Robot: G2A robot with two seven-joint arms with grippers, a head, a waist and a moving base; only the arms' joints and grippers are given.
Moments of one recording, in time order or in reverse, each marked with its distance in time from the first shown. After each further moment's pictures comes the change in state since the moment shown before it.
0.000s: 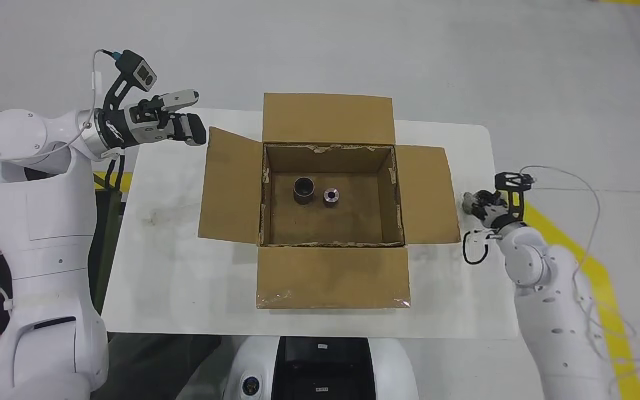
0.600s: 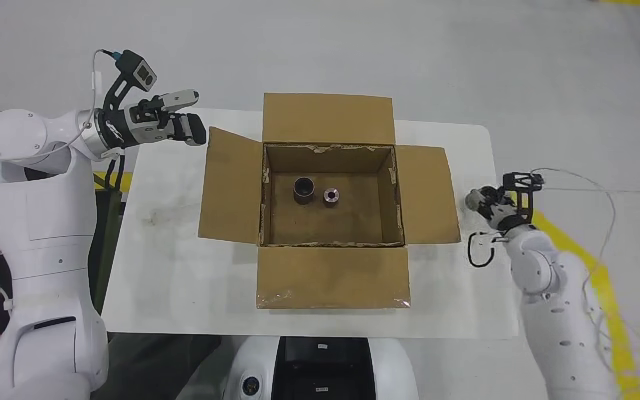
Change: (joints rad) left arm 0.000 0.000 0.000 0.000 0.000 0.000 0.000; right arm -0.086 0.011 0.051 -0.139 0.015 -0.008 -0.047
